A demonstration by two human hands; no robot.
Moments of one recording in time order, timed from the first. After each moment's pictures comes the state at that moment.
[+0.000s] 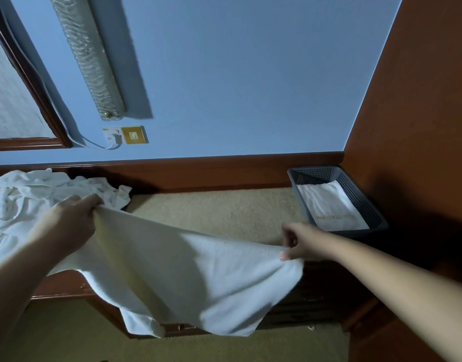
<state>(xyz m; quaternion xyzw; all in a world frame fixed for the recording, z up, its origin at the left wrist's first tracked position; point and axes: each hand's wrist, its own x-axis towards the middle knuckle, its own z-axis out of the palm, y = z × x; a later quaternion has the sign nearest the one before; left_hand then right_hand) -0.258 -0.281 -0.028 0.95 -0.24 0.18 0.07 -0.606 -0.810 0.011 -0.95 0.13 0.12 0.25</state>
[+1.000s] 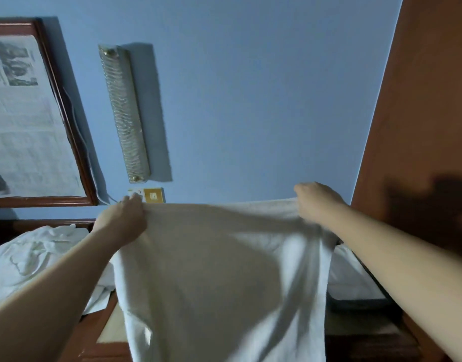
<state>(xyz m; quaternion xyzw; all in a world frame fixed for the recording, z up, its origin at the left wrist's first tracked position) -0.339 -0.422 0.179 0.97 -0.16 0.15 0.08 -0.518 -0.833 0.211 -0.97 0.19 -0.12 -0.07</state>
